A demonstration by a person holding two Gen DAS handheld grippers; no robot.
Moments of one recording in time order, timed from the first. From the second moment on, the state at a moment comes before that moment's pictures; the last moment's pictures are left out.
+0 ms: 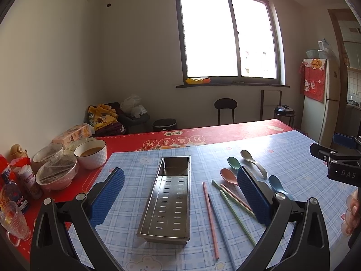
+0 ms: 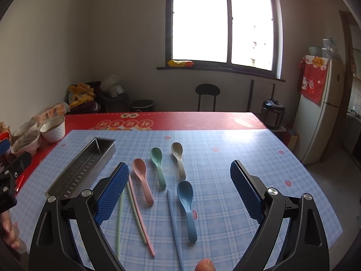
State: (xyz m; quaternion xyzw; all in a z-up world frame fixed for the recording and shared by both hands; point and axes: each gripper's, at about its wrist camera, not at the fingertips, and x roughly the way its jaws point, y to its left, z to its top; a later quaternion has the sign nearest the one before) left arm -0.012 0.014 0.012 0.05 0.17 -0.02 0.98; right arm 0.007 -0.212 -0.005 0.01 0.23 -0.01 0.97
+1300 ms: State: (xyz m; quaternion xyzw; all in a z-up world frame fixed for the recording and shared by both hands) left arm -0.013 0.025 0.006 0.03 0.18 -0.03 0.98; right arm 0.007 -0.210 -0.010 0.01 0.24 -0.02 0.97
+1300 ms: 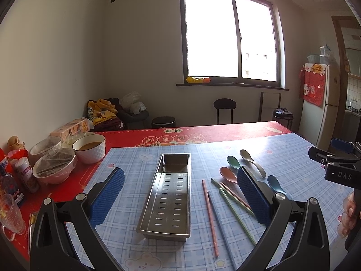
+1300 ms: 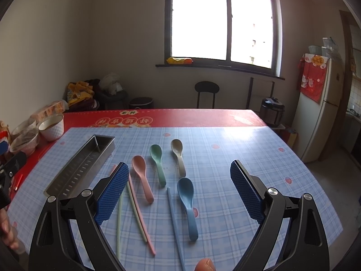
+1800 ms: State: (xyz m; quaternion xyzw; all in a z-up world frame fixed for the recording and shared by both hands) left arm -0.005 0.036 0.001 0.00 0.20 -0.06 0.98; right arm 0.016 -0.214 -0.023 0.03 0.25 0.00 0.97
